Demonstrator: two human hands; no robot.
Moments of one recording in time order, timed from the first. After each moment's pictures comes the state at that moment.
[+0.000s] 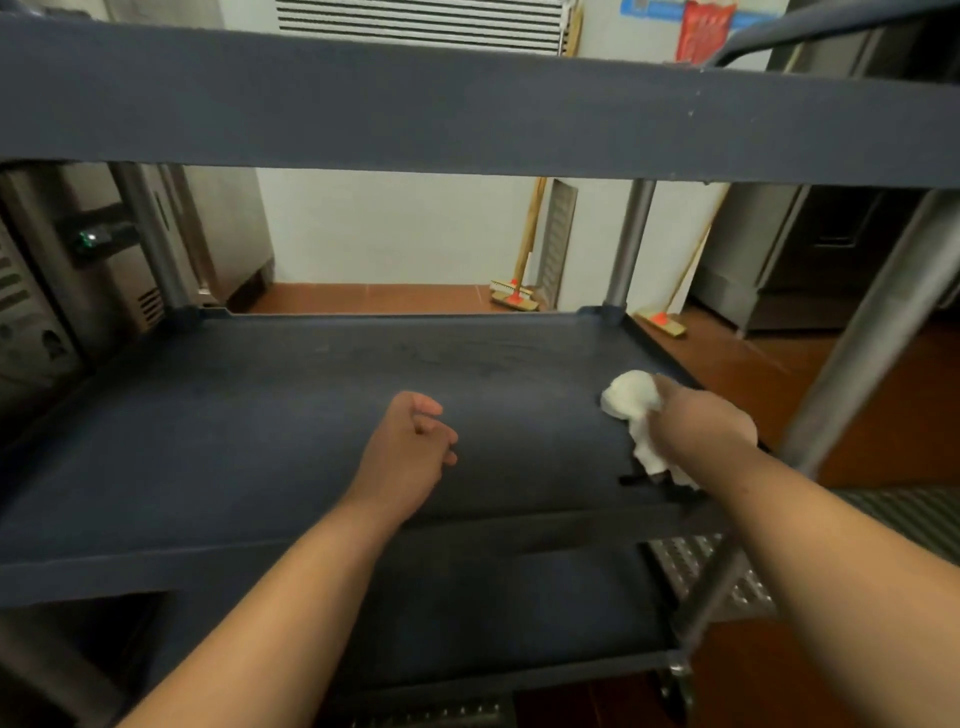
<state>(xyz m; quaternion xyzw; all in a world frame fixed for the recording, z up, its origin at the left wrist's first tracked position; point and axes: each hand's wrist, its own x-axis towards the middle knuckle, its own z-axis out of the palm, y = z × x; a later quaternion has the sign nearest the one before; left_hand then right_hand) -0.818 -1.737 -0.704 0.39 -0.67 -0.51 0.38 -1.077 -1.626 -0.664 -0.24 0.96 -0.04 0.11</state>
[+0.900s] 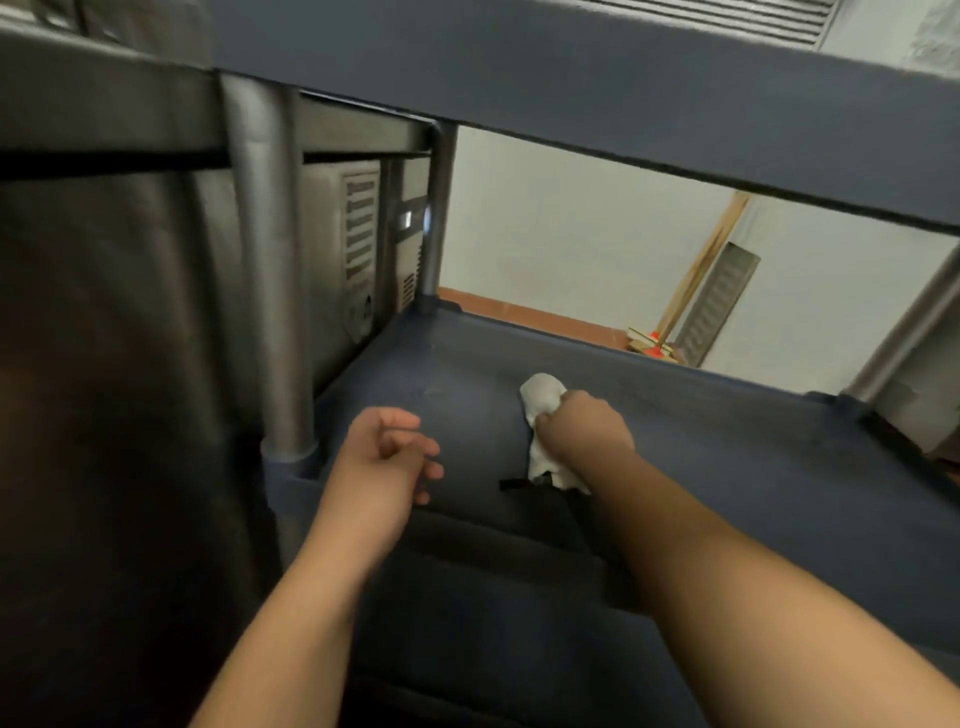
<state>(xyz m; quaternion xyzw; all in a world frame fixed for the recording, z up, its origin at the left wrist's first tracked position) -0.527 -1.820 -0.720 0.42 -0.49 -0.52 0.56 -0.742 -1.867 -0.682 -0.46 0.87 -0.11 0.16</state>
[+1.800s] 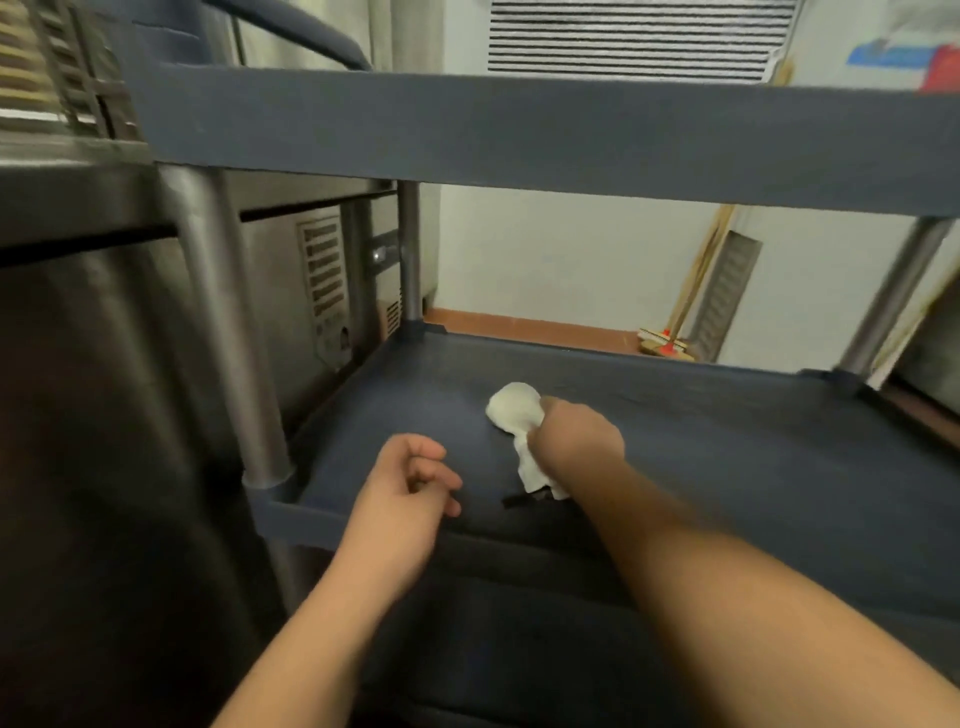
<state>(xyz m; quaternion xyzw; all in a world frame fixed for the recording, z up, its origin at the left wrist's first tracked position) -0.583 -1.780 -0.712 0.43 -0.58 -0.47 0.50 -0.785 -1.848 -0.693 -0.52 0.84 -0.09 0.12</state>
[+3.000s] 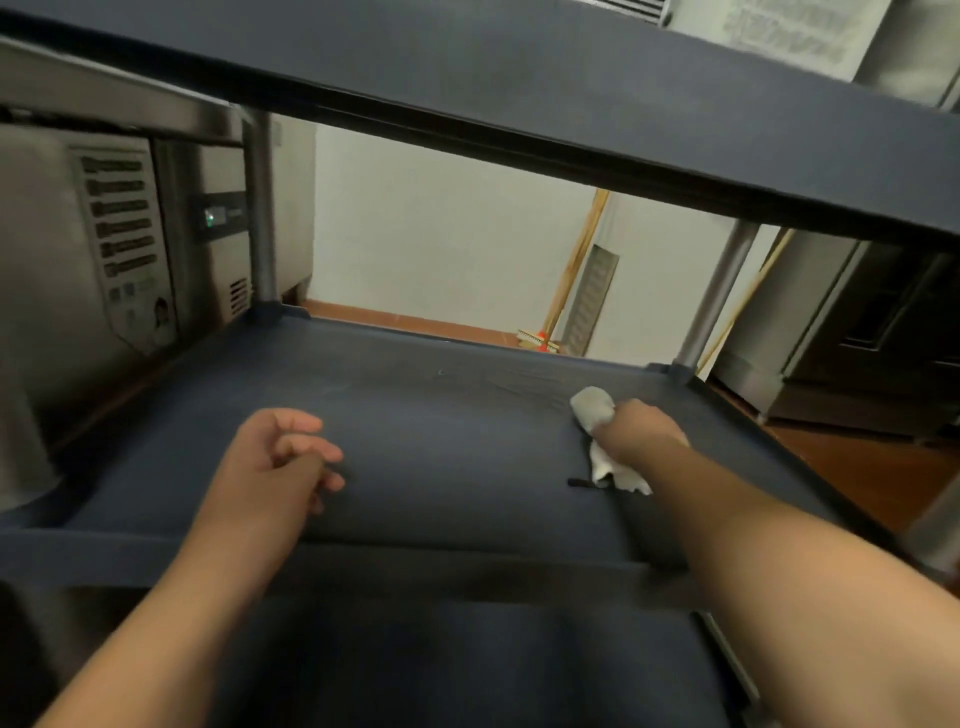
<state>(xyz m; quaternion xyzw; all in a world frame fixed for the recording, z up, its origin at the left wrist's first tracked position) -0.618 -1.799 -0.721 0.38 -0.56 -0.49 0.54 -0.953 -1.758 -0.671 -0.32 0.93 -0.11 0.11</state>
